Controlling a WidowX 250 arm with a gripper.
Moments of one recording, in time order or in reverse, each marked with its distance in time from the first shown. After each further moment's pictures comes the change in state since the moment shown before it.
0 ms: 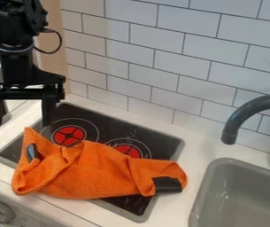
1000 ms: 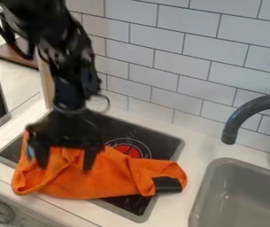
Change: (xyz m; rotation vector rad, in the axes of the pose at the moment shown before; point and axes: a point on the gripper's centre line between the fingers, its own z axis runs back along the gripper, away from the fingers) arm -0.026 -0.059 -0.072 -0.002 0.066 -0.173
